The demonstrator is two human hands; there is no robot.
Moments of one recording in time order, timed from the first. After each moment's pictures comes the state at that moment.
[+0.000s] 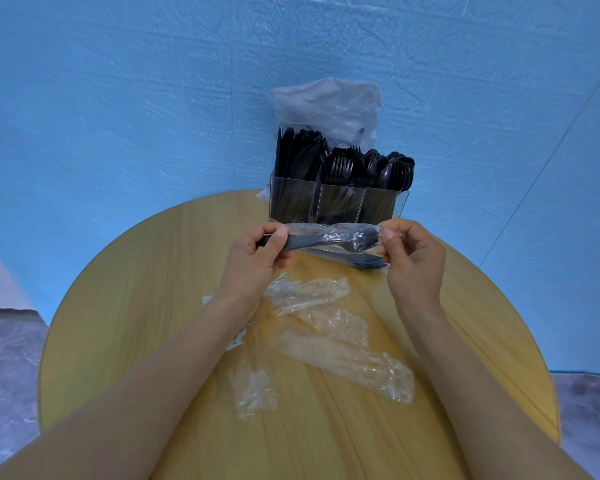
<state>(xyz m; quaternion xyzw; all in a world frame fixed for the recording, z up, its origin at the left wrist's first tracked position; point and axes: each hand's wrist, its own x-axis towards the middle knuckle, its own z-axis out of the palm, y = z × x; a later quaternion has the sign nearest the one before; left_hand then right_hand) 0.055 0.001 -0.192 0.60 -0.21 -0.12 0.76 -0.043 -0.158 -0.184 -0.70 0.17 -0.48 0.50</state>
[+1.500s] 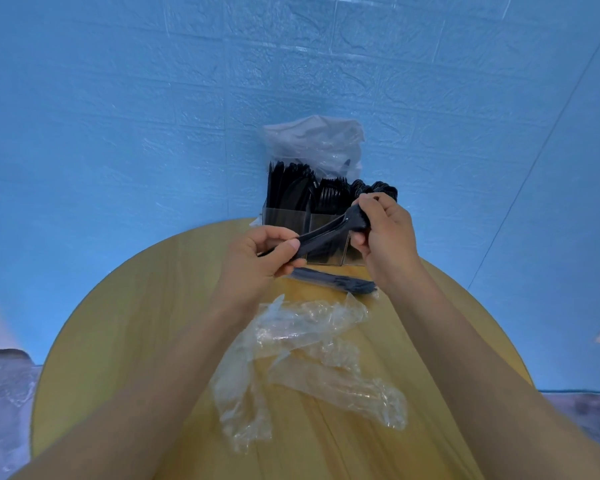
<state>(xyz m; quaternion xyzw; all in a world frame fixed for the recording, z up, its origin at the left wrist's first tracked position) 0.046 0.002 -0.149 0.58 -0.27 -0.11 0.76 -0.021 -0.142 -0.110 -0.62 0.13 -0.37 0.68</state>
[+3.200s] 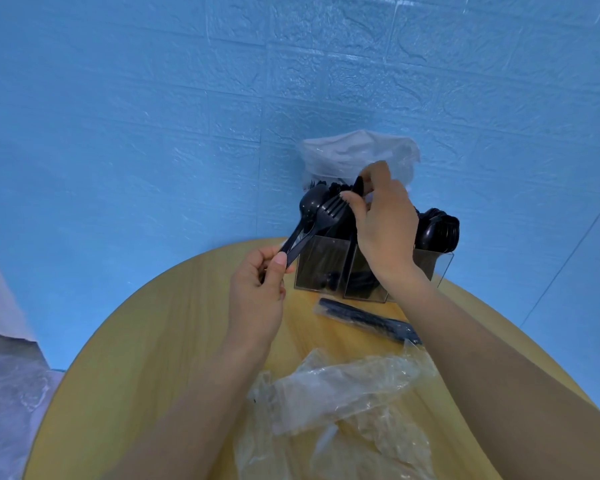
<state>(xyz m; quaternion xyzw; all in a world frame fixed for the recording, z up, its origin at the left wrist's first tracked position) 0.101 -0.004 -0.172 0.59 -0.18 0.02 0.79 0.090 -0.158 -0.102 -0.85 0.11 -0.50 0.13</state>
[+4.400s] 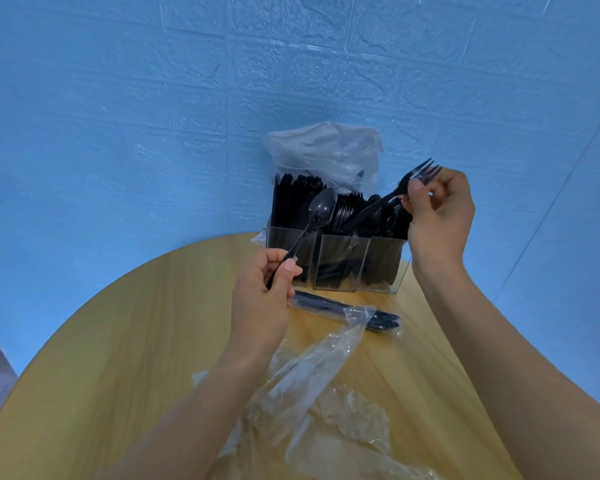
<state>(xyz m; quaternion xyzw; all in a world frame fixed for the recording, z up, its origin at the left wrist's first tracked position) 0.071 -0.029 -0.174 0.62 -0.24 0.00 0.75 0.025 -0.206 -0.100 -0.63 0.12 -0.58 0.49</state>
